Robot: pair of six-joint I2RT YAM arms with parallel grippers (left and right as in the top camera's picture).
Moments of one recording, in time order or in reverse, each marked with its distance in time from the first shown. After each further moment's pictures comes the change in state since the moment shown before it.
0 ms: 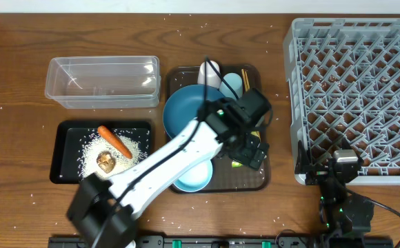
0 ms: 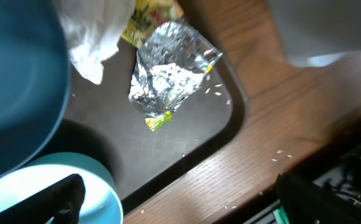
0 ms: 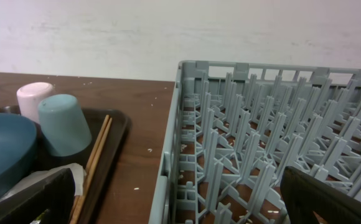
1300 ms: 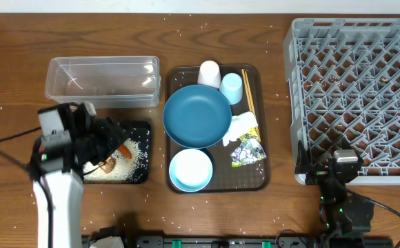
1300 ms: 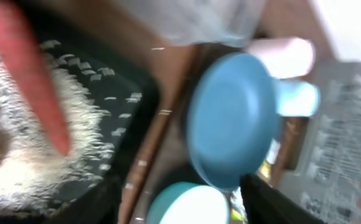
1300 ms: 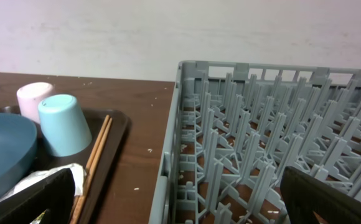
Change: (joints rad) left arm 1.128 -0.686 -0.646 0.274 0.367 -0.099; right arm 0.000 0.000 0.000 0.000 0.000 0.000
